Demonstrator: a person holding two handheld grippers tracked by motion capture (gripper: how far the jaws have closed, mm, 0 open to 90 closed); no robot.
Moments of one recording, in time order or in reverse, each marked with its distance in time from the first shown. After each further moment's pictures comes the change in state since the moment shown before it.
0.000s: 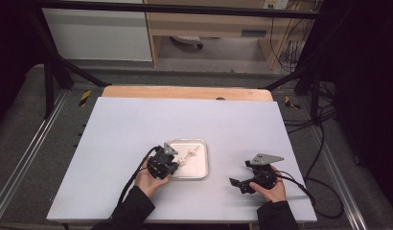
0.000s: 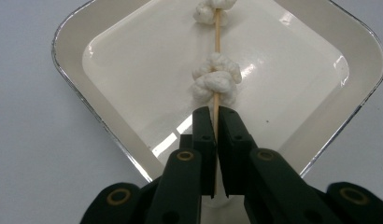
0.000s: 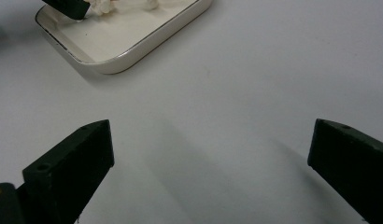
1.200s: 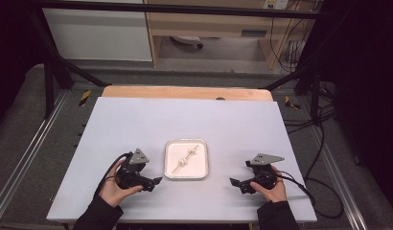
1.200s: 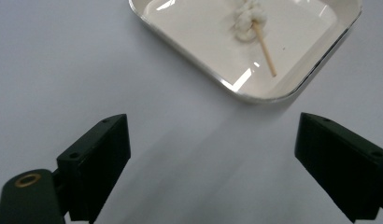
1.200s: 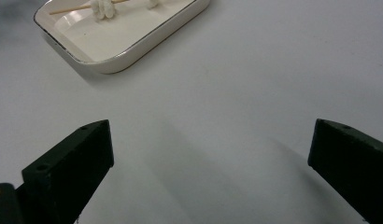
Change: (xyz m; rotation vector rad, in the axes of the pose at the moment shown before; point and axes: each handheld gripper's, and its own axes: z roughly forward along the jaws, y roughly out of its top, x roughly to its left) left arm 0.044 -0.063 -0.055 -0.086 -0.041 0.024; right arm 0.000 0.000 -0.001 0.002 -0.005 0.005
